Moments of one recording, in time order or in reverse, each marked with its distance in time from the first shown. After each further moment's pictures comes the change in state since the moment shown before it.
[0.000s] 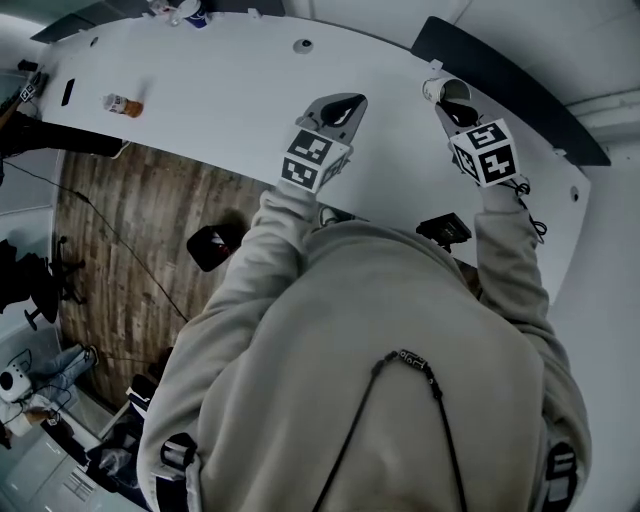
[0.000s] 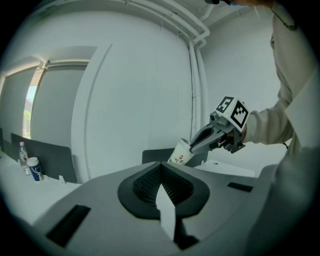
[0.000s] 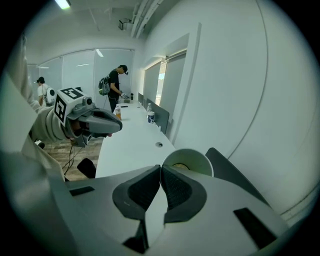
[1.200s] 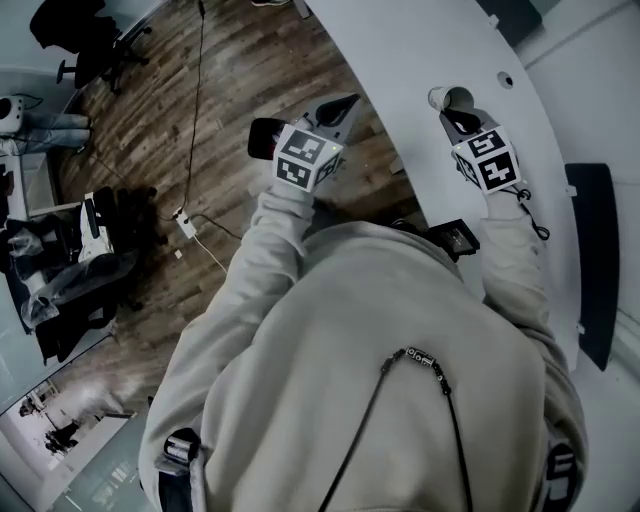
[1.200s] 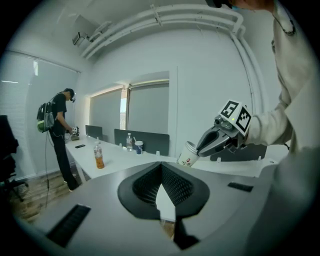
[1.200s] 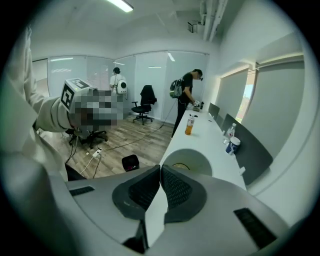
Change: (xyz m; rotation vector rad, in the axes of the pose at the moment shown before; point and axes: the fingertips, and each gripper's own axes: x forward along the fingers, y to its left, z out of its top) left arm -0.351 0.093 -0.105 -0.181 0.051 0.779; right arm 0.137 0.318 0.125 -0.506 -0.110 0.629
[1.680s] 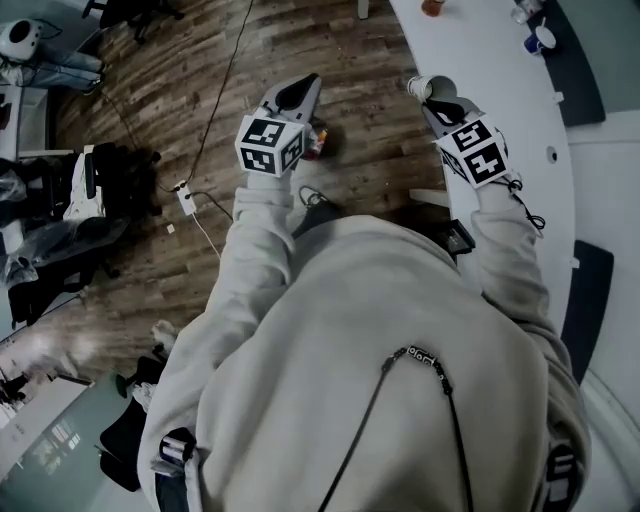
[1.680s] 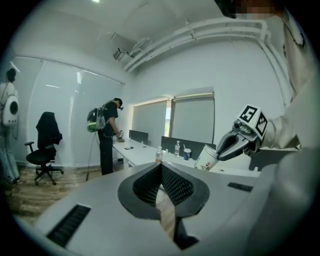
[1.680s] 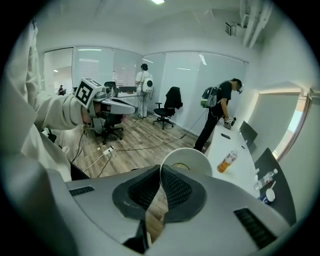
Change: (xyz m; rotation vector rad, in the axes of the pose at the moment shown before) left arm -0.172 0.261 -0.027 -0.155 -0.107 0.360; right arm 0.152 0.118 0.206 -0.259 -0.023 0.186
